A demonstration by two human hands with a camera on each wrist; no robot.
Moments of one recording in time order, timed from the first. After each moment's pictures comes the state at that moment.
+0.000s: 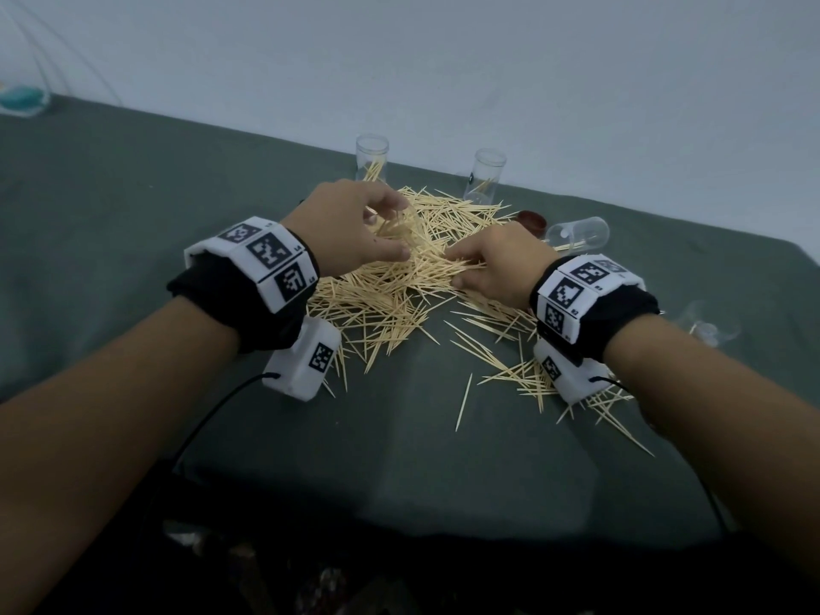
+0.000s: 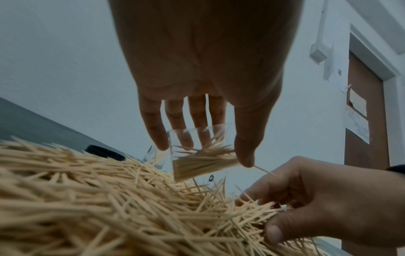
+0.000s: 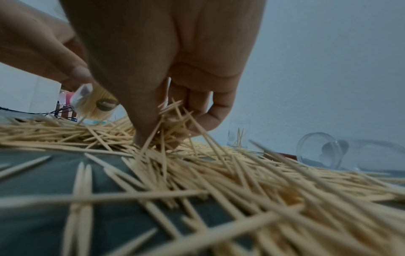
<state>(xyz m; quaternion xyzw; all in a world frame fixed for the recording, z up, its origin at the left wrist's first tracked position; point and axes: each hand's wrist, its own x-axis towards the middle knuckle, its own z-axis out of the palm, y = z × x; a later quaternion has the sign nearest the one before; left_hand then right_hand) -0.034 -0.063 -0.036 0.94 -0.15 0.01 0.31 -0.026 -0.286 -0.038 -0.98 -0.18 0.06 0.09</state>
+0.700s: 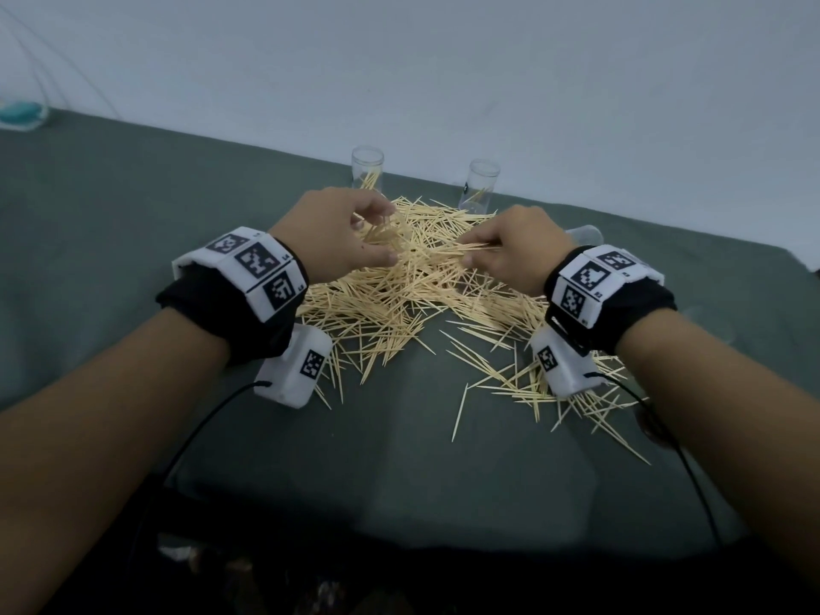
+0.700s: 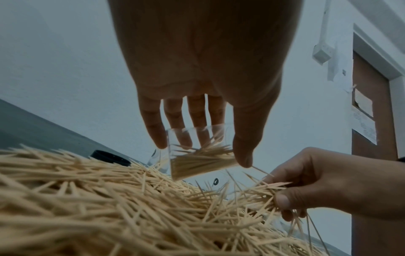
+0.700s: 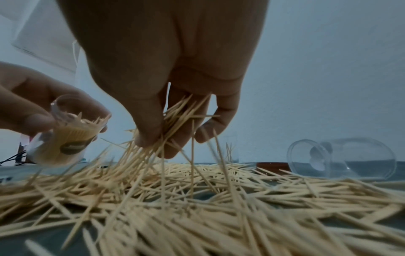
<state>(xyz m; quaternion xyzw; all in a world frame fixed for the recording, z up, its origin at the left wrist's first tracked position) -0.035 -0.059 -0.031 0.94 -0.14 0.02 0.31 -0.019 -0.297 -0.017 -0.98 -0.13 0.02 0.14</state>
